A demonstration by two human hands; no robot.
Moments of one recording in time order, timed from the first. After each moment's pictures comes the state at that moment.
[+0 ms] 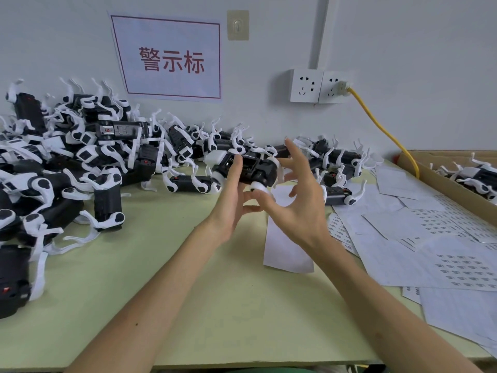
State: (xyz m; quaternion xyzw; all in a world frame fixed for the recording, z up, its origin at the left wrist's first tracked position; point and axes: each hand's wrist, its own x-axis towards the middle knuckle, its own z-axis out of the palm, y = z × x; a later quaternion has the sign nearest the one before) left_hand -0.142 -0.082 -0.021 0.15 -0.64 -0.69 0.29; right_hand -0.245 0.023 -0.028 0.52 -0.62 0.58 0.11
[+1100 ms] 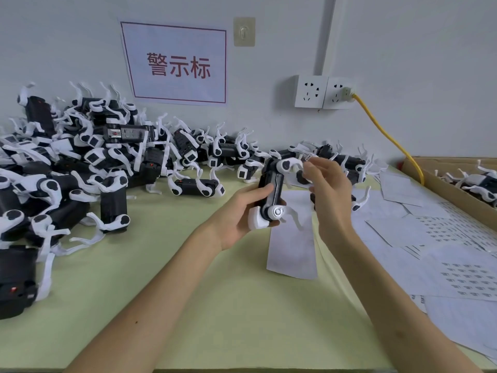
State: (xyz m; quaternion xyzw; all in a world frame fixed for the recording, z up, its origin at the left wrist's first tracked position) left_hand -0.135 -0.079 -0.016 0.10 -0.58 -0.79 0.18; right_hand -0.265 0.033 0.000 0.31 -0.58 0.75 -0.08
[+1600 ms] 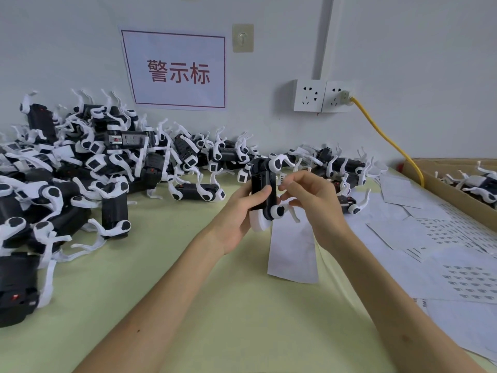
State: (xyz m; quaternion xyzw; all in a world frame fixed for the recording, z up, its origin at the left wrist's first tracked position) left_hand -0.138 -0.078 -0.016 0.12 -0.58 -0.77 0.26; right_hand -0.259 0.035 0.003 0.42 -0.58 0.68 -0.17
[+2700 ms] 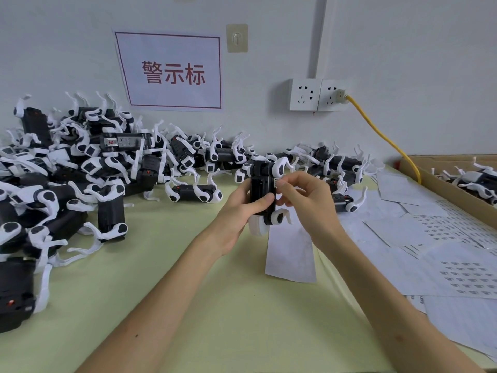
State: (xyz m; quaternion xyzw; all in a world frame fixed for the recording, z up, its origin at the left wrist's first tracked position) left_hand -0.138 -0.076 -0.019 0.13 -0.65 -0.69 0.28; right_hand -0.262 0.028 -0.008 0.45 -0.58 0.67 -0.11
